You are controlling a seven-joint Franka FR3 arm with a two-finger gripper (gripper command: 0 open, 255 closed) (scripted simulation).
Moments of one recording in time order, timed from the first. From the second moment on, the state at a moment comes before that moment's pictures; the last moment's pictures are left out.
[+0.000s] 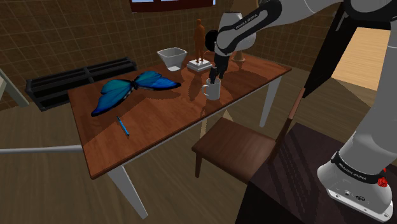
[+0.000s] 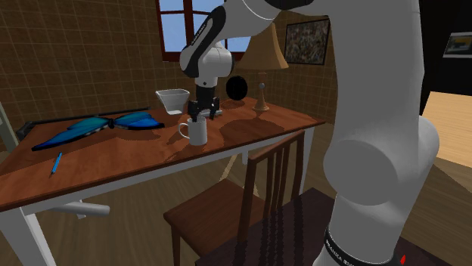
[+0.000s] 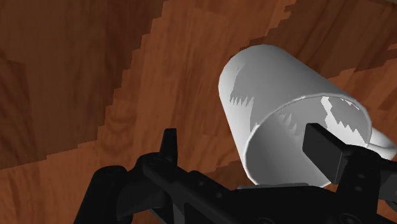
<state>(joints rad) 0.01 0.32 -0.05 -1.87 0.10 2.35 -0.27</state>
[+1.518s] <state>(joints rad) 0.01 0.32 -0.05 -1.85 0.10 2.34 -0.27</state>
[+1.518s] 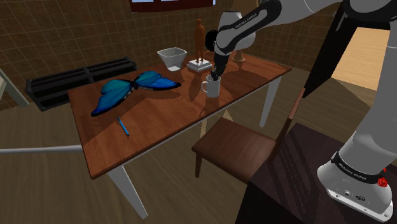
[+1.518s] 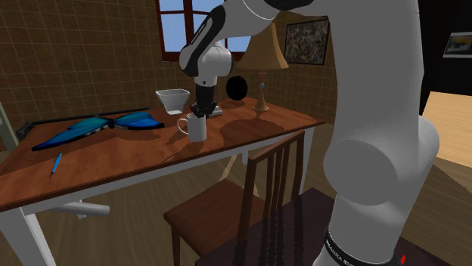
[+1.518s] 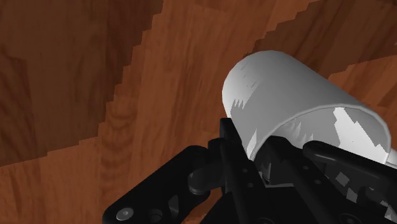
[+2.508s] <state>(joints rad) 0.01 0.24 -0.06 -1.76 0.09 2.16 -0.25</state>
